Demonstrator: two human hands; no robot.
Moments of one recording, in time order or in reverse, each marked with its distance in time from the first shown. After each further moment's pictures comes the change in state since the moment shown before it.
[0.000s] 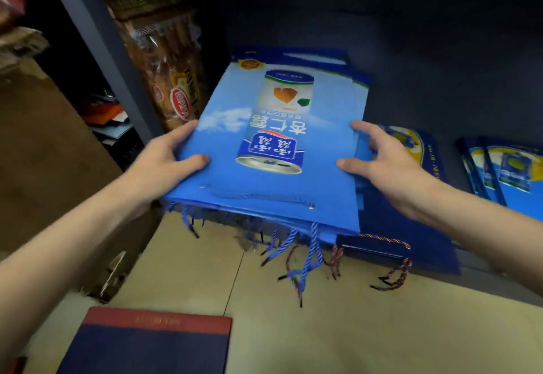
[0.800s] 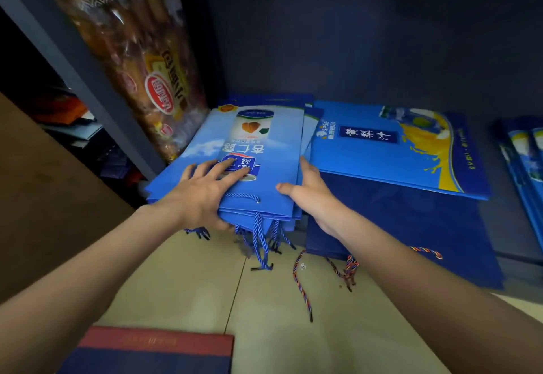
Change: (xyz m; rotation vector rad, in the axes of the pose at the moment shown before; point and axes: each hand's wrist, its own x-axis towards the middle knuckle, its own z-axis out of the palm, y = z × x) left_hand 0.058 -0.080 0.062 1.163 -0.504 0.104; right_hand 0.088 0.097 0.105 0.008 -0.165 0.215
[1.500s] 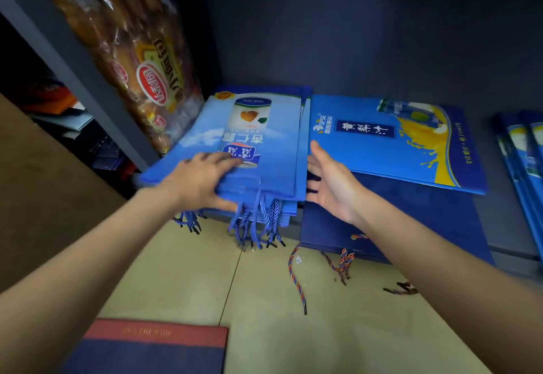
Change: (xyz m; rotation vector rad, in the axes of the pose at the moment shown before) left_hand 0.010 -0.002 -0.008 -0.193 0.022 -0.002; right_hand -0.002 0.005 -0.033 0.515 -0.151 0.167
